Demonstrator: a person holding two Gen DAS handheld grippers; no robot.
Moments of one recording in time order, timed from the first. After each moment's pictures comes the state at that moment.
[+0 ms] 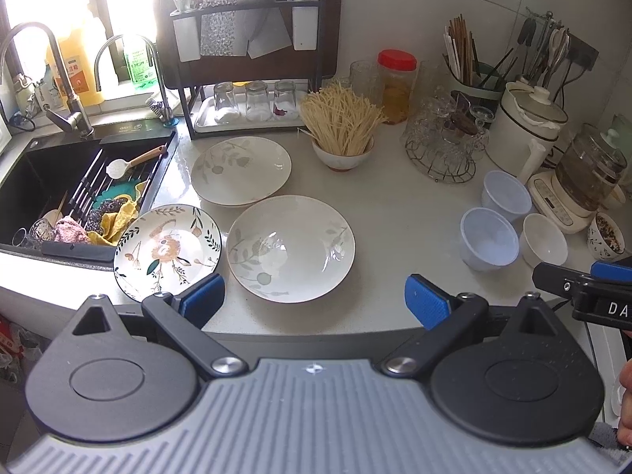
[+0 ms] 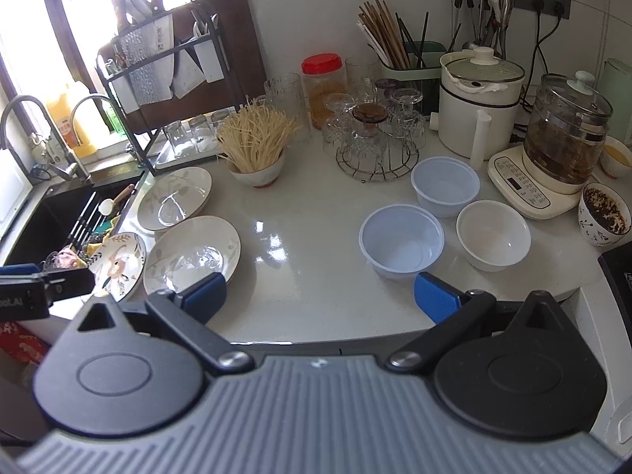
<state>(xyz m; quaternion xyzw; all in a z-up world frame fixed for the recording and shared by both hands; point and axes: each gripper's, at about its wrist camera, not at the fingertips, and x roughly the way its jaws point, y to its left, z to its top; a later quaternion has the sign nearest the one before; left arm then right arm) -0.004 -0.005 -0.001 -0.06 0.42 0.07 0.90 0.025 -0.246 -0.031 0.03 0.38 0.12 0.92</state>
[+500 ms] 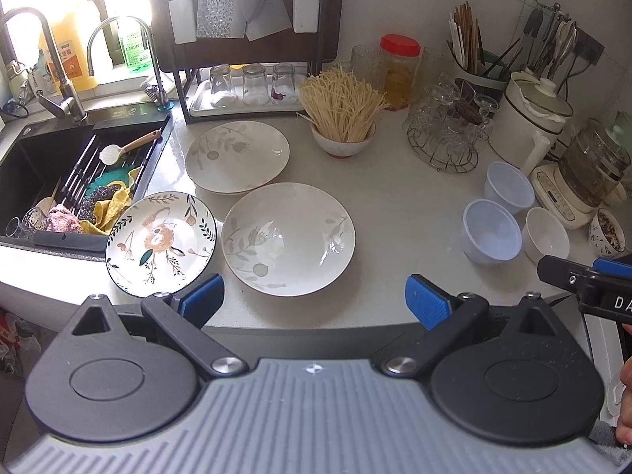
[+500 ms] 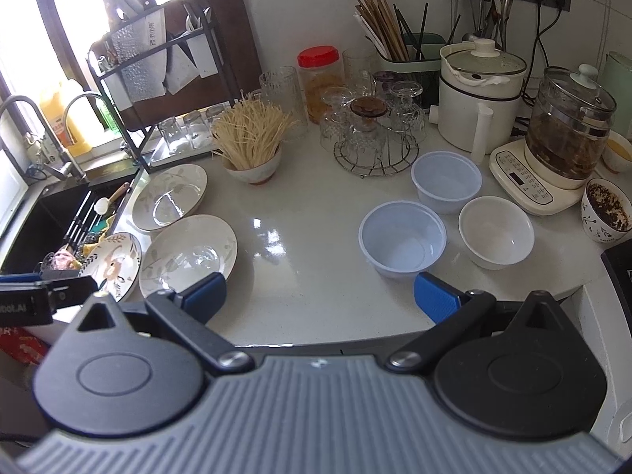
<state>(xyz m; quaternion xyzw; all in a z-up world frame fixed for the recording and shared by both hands) 0.011 0.002 -0.010 -0.07 0.45 0.07 0.89 0.036 -0.246 -0.035 0.03 0.39 0.12 0.91</state>
